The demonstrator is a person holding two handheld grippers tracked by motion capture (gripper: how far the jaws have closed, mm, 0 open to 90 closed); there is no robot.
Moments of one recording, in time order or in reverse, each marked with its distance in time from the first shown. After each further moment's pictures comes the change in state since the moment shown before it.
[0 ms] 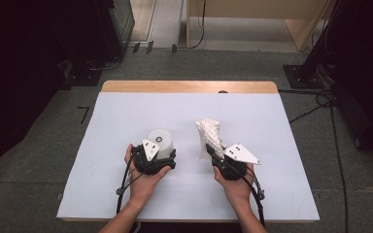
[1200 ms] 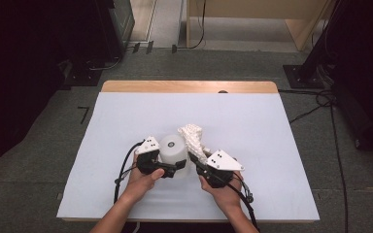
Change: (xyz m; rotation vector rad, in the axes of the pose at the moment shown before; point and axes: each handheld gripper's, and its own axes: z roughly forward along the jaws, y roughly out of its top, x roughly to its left) left arm 0.010 0.019 -0.013 -0.004 -0.586 0.013; right arm 0.042 0.007 0.001 -0.003 0.124 -0.123
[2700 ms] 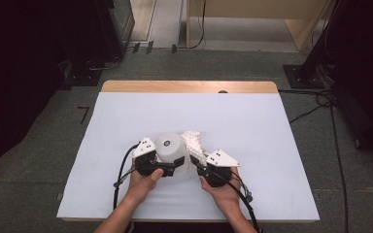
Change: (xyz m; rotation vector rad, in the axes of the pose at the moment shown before) left arm -0.004 -0.005 -0.001 -0.067 0.012 -0.049; right arm -0.008 -0.021 0.015 0.108 -0.006 0.070
